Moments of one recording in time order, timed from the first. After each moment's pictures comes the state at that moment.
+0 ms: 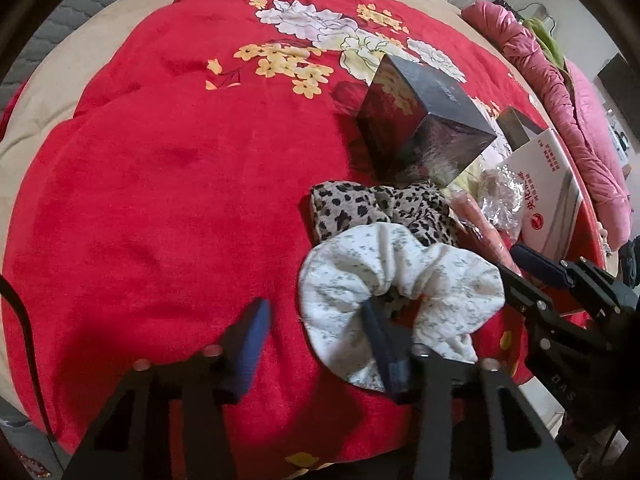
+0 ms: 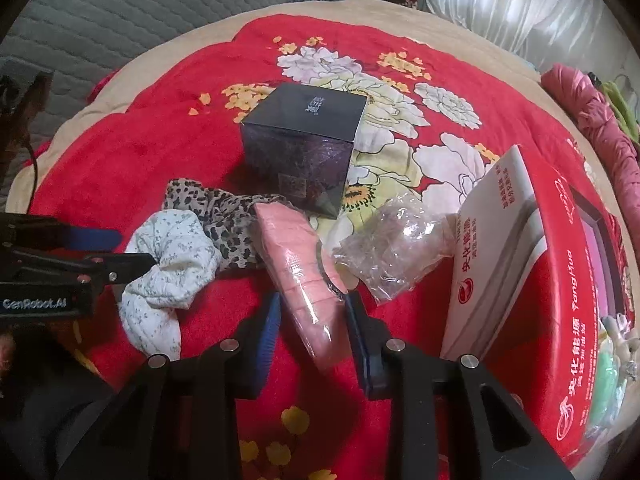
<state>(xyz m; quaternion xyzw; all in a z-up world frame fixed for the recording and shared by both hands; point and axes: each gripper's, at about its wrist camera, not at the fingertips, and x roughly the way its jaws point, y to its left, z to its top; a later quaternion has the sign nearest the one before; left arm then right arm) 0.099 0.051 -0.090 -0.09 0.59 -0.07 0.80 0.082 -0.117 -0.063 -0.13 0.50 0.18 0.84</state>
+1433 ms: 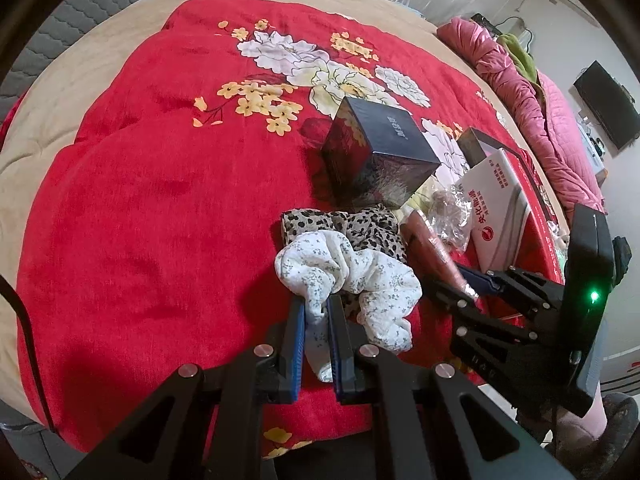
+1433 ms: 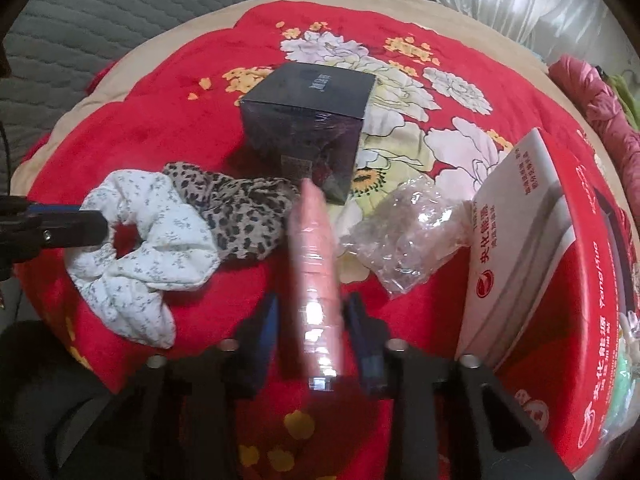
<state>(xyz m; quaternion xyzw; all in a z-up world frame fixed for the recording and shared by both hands) 0.085 0.052 -0.053 -0.12 0.56 -0.10 0.81 0.089 -0.116 -0.083 -0.12 0.52 0.18 0.82</state>
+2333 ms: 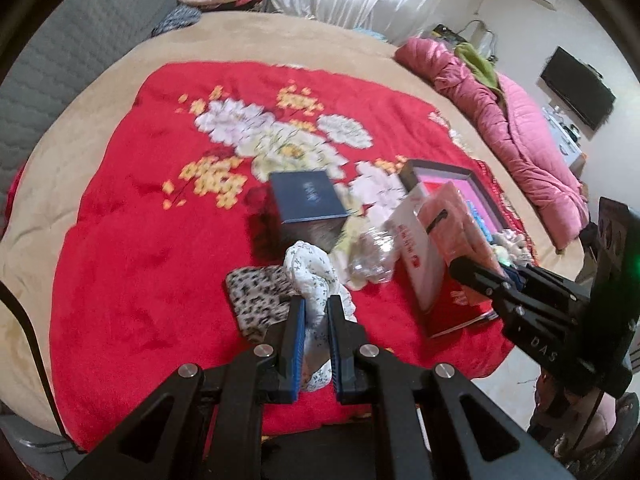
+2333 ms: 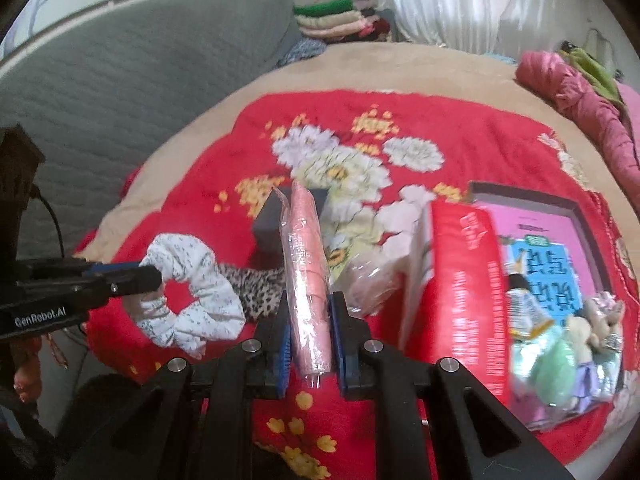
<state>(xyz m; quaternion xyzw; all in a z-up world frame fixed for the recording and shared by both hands) 0.069 0.007 0.036 -0.08 0.50 -0.14 0.85 0.060 -0.186 0.036 0.00 0.43 0.19 0.88</state>
